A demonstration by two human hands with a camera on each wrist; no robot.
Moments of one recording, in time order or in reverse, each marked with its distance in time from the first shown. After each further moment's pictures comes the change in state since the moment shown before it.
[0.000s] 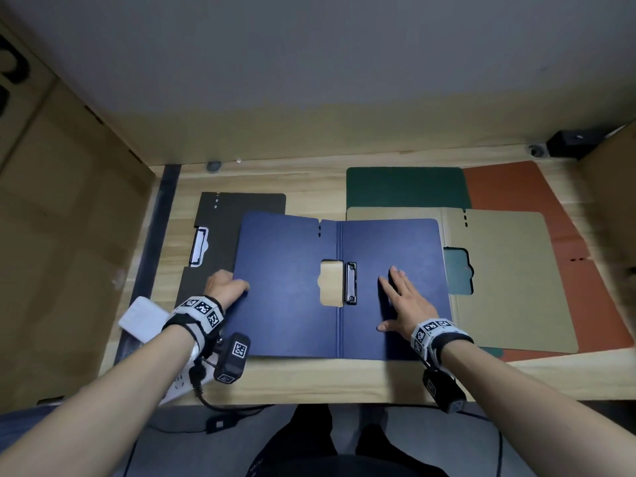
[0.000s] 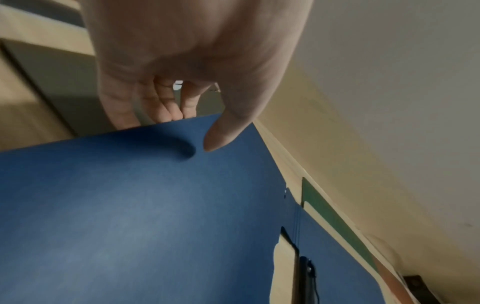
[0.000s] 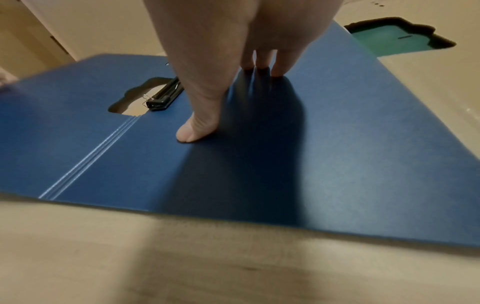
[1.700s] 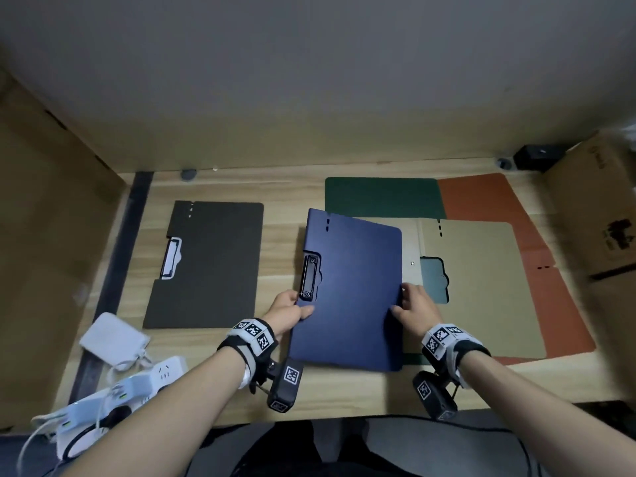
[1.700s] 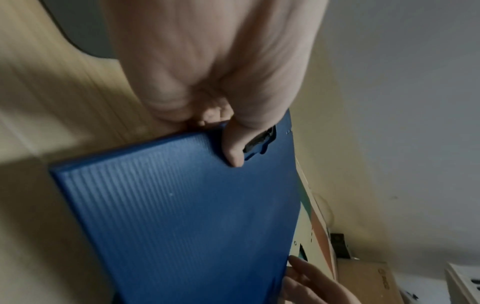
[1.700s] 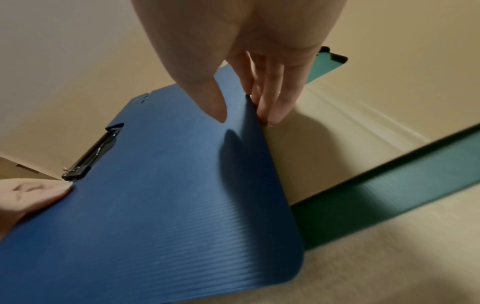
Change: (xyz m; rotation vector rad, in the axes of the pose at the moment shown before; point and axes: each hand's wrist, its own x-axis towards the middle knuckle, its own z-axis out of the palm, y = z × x) left_hand -0.045 0.038 0.137 -0.311 -0.472 0.113; right_hand -0.010 0.043 -0.027 0.431 0.146 0.318
